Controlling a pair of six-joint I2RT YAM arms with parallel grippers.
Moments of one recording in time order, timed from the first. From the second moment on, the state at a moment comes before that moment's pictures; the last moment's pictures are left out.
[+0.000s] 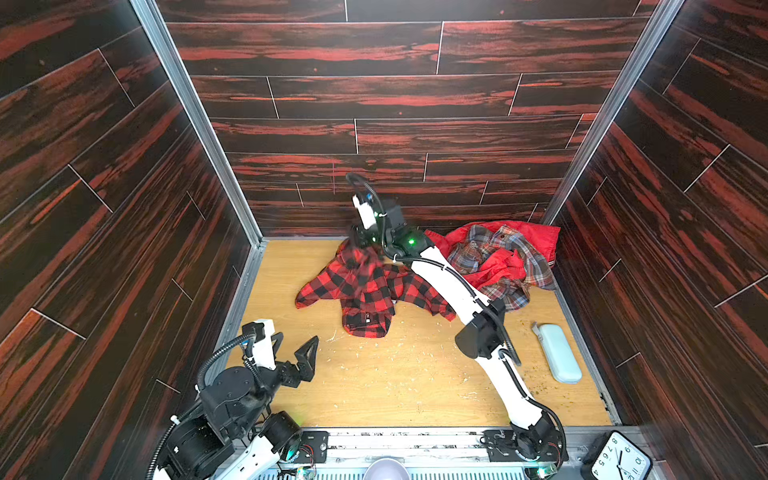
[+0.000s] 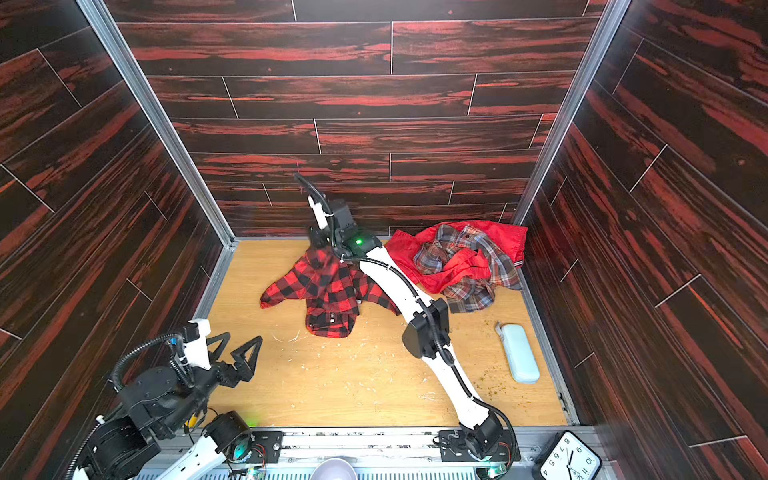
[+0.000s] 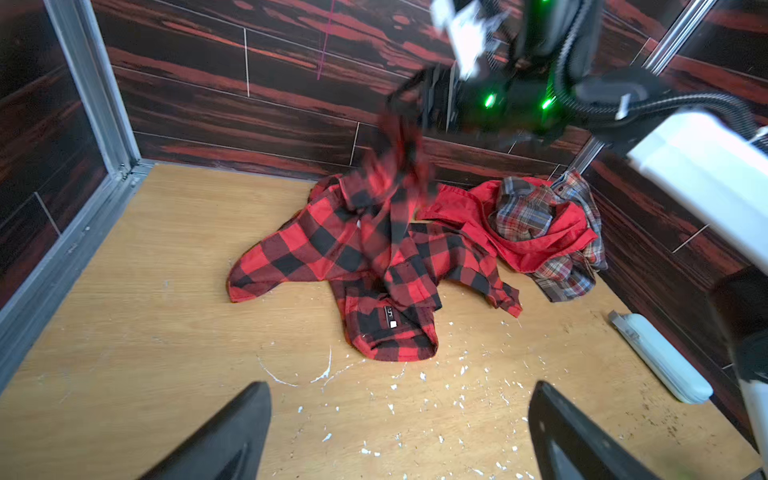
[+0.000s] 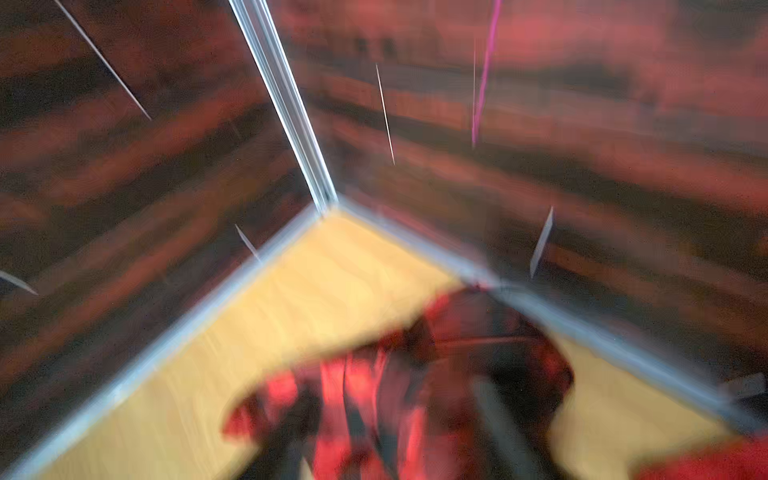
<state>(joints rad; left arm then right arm) -0.67 0.22 0.79 -0.82 -0.31 -0.40 0.75 2.49 2.69 -0.64 -0.02 0.12</state>
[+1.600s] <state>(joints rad) -0.67 0.34 0.74 -0.71 -0.25 -0.39 0.43 1.86 1.20 -0.48 -0.02 0.24</state>
